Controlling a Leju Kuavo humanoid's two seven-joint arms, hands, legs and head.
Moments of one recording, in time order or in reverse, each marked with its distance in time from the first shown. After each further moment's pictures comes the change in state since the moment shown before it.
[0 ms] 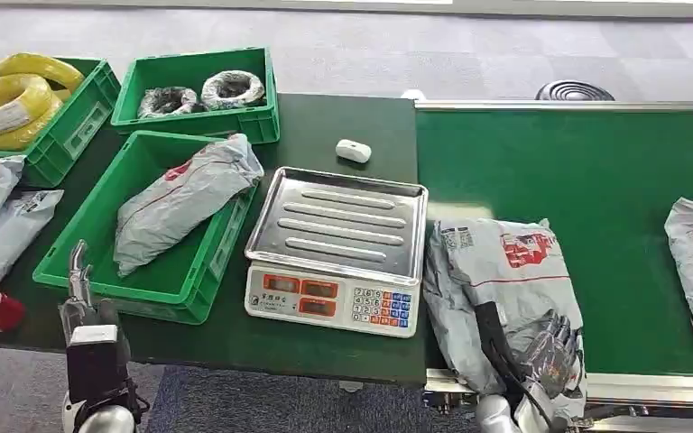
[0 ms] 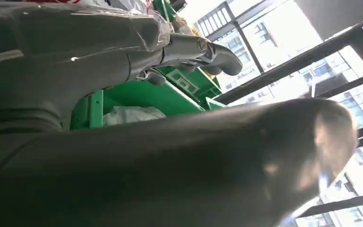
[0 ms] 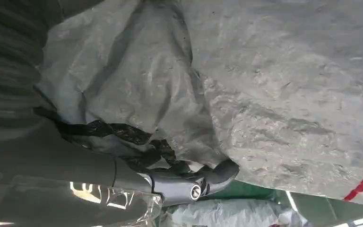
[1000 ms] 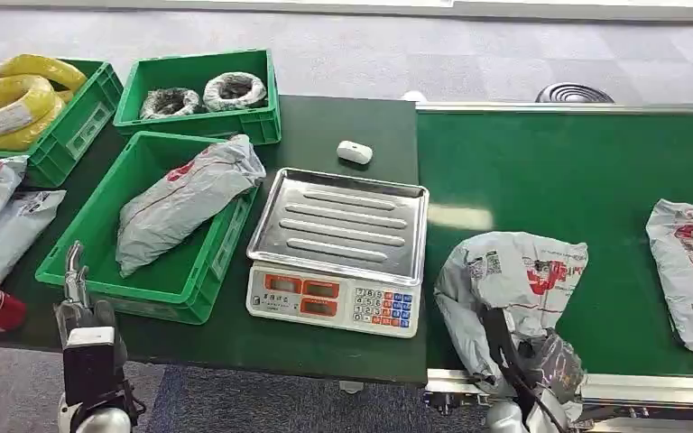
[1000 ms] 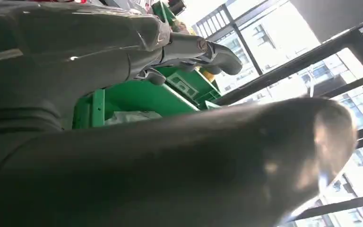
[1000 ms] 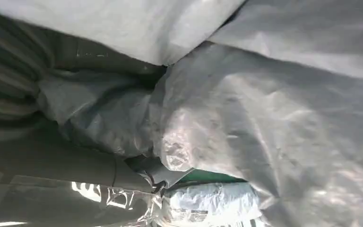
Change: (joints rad) left arm 0.012 -0.002 0.013 -0.015 -0.010 -0.008 0.000; right arm 0.008 0.010 -0.092 -0.020 0.028 -0.002 -0.140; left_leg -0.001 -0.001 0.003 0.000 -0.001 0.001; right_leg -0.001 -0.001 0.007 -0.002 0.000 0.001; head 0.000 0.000
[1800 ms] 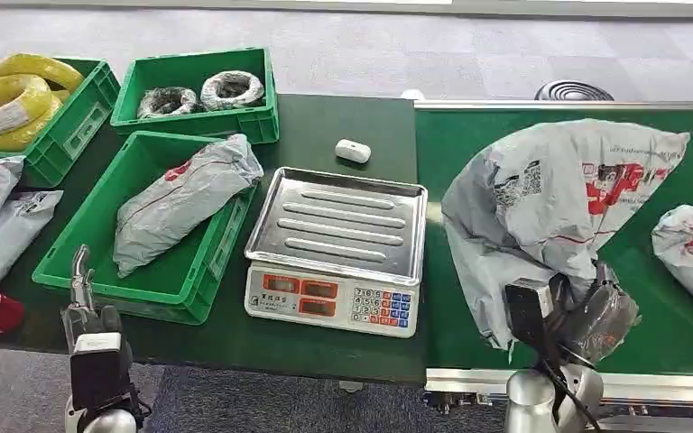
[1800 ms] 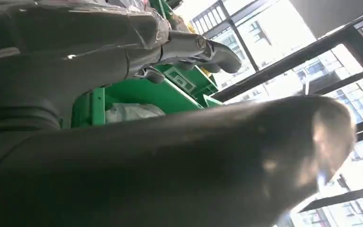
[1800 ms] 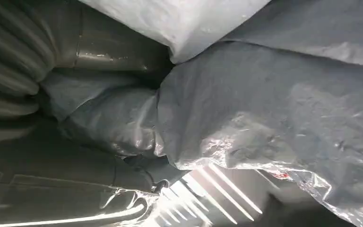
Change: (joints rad) left arm -0.014 -0.008 -0.007 0.048 0.020 0.018 -0.056; right arm 0.078 0.117 0.240 -0.685 -0.357 0.000 -0.436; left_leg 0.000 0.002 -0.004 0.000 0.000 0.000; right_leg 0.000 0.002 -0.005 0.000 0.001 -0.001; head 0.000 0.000
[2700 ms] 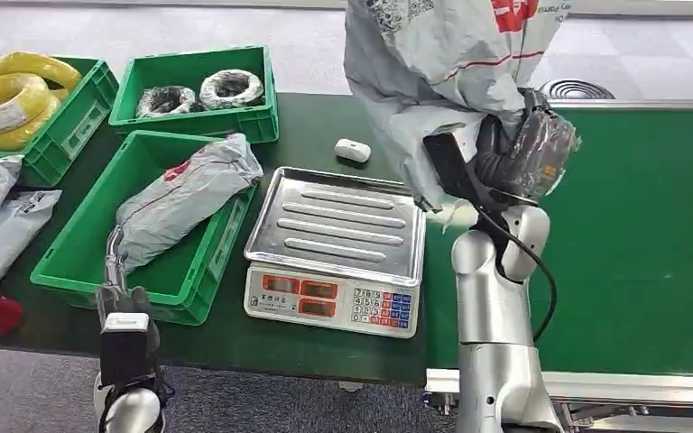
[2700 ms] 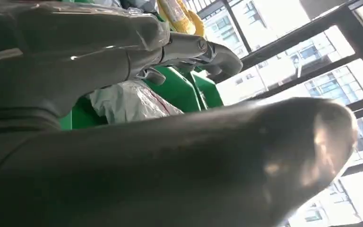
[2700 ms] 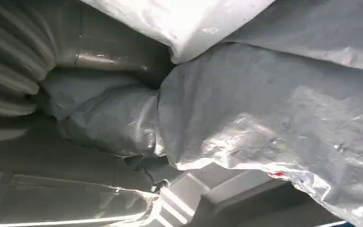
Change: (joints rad) left arm -0.072 -0.002 -0.085 0.058 -0.001 0.002 0.025; right arm -0.482 -0.027 0.288 0.294 0.292 0.006 0.298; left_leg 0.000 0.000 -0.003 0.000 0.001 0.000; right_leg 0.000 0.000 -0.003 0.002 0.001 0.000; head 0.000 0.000
